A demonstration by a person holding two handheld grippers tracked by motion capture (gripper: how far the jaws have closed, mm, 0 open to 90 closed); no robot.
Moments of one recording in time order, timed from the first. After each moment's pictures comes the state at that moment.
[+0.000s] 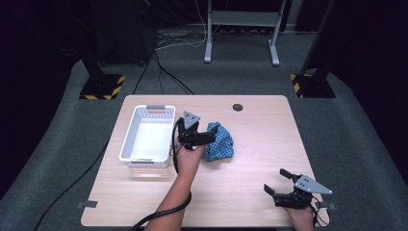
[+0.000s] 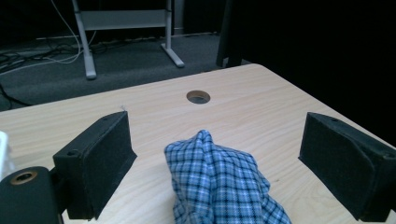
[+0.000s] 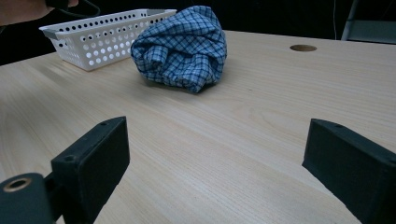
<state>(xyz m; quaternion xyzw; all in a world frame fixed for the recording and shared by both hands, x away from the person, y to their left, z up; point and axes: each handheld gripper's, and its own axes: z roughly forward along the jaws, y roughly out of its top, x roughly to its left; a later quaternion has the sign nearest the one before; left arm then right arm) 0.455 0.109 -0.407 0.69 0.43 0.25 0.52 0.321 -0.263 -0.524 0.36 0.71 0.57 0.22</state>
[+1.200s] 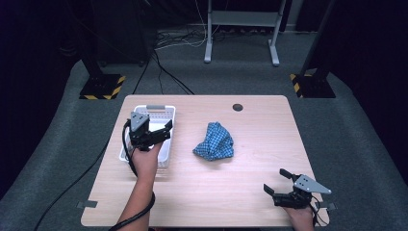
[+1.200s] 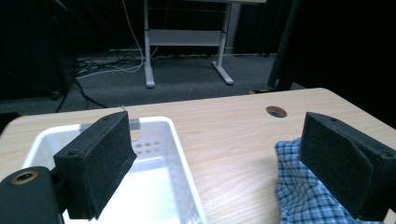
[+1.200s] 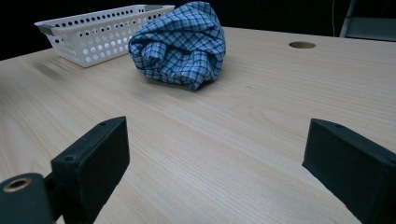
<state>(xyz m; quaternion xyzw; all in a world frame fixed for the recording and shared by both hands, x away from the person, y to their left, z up) 0.429 0.235 -0.387 0.63 0.49 0.32 0.51 0.322 -0.262 -0.523 0.36 0.71 0.56 0.22</state>
